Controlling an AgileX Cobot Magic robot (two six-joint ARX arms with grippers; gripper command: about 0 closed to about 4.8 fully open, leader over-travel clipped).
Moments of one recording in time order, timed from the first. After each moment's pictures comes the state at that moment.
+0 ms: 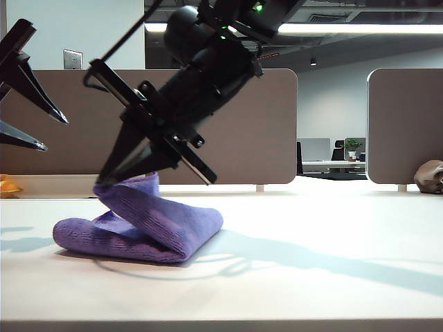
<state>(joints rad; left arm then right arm) 0.05 1.24 0.77 -0.32 0.76 -0.47 0.79 1.98 1.47 -0.38 -0.55 0.56</state>
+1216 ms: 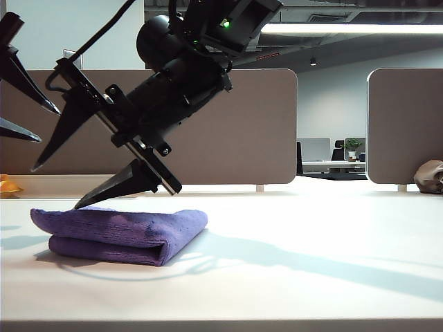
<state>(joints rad) 0.11 1.24 0.77 -0.27 0.81 -0.52 0.83 2.08 1.59 -0.38 -0.64 0.60</state>
